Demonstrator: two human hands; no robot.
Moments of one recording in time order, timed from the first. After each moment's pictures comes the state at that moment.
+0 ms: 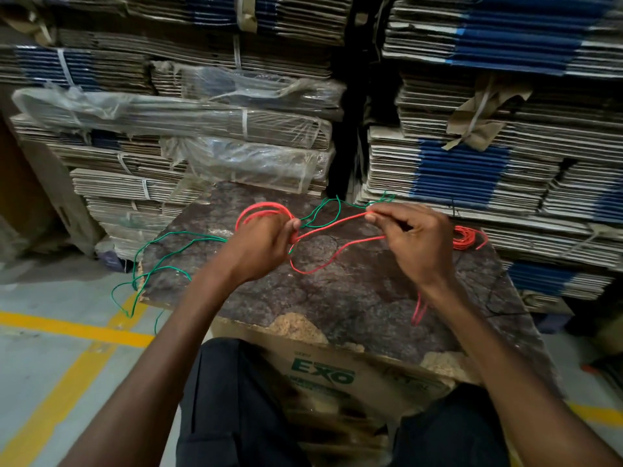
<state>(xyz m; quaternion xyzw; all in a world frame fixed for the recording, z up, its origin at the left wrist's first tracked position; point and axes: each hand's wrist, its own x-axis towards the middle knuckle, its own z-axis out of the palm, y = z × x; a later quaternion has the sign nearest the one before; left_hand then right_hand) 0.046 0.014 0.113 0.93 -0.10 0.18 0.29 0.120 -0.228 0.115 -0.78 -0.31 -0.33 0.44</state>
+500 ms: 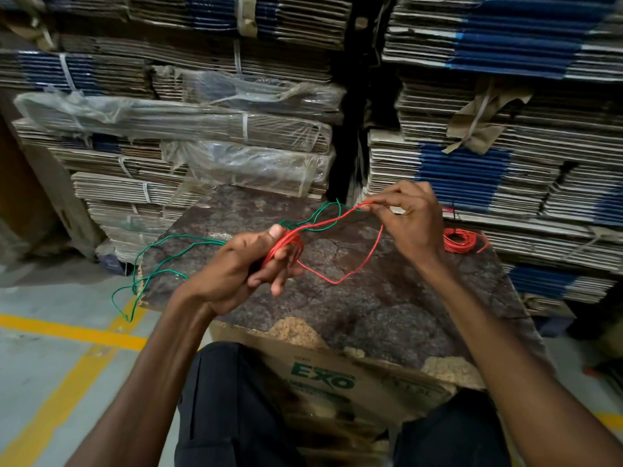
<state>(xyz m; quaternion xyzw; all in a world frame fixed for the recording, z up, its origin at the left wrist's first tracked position) 0.005 0.011 0.112 0.62 -0.14 -0.03 0.77 0.168 -0.224 0.119 -0.80 -0.33 -0.34 0.38</state>
